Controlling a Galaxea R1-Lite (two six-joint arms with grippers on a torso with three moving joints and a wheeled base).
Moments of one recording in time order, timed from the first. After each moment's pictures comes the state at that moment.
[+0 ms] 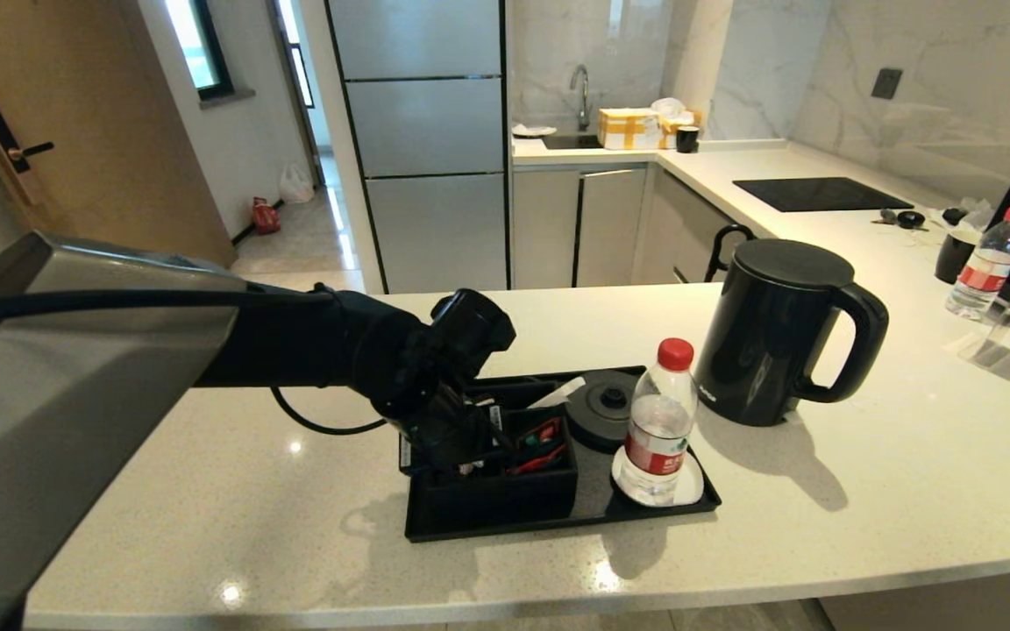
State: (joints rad) left arm -0.64 2.13 -1.56 0.53 0.09 -0.69; right arm 0.00 0.00 -0.02 0.05 0.01 -0.05
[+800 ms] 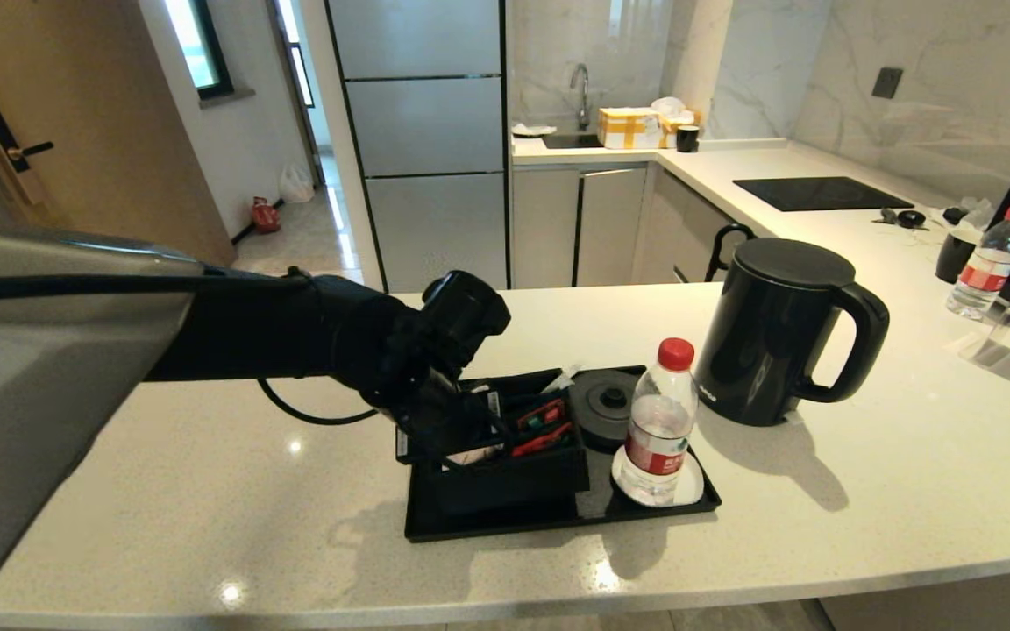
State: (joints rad) left arm -0.64 2.07 -1.56 0.52 0.08 -0.69; right arm 0.00 0.00 -0.02 0.05 0.01 -0.05
